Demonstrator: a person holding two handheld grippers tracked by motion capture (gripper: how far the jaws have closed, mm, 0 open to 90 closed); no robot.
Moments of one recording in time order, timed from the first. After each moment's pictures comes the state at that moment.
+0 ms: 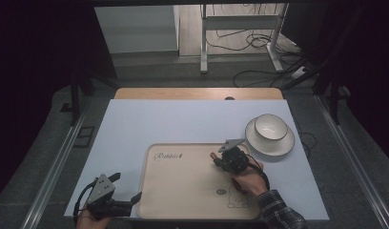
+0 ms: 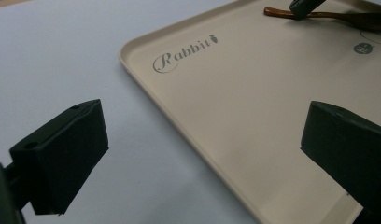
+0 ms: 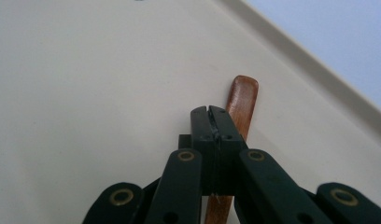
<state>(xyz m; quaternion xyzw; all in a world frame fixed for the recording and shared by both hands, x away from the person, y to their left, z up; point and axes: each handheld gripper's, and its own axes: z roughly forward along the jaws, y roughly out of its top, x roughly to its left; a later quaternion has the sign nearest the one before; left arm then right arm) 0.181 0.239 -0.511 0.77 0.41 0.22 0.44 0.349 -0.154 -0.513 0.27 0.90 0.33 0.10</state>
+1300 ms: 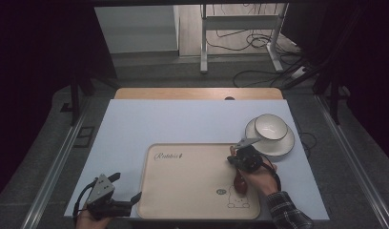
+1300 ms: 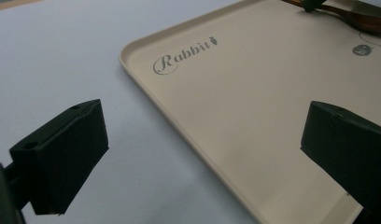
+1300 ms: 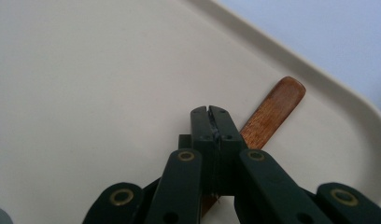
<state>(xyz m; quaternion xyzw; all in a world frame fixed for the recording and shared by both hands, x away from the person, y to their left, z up) 0.181 0.239 -0.511 0.77 0.41 0.22 0.44 0.355 -0.195 -0.514 0.33 0.88 0.32 0.12</state>
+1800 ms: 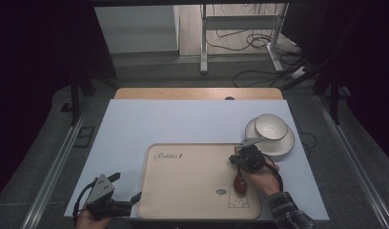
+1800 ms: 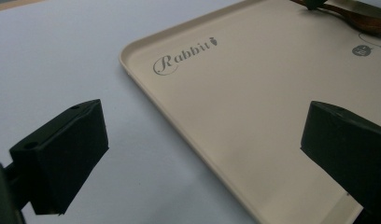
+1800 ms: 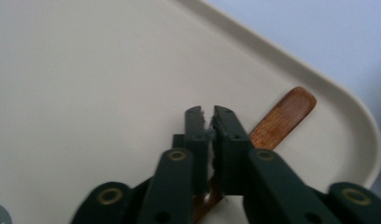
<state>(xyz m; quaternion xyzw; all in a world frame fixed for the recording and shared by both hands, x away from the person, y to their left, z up) 0.180 0.239 -0.511 0.76 0.41 0.22 0.44 0.355 -0.202 -0.512 0.34 0.87 0.32 0.12</state>
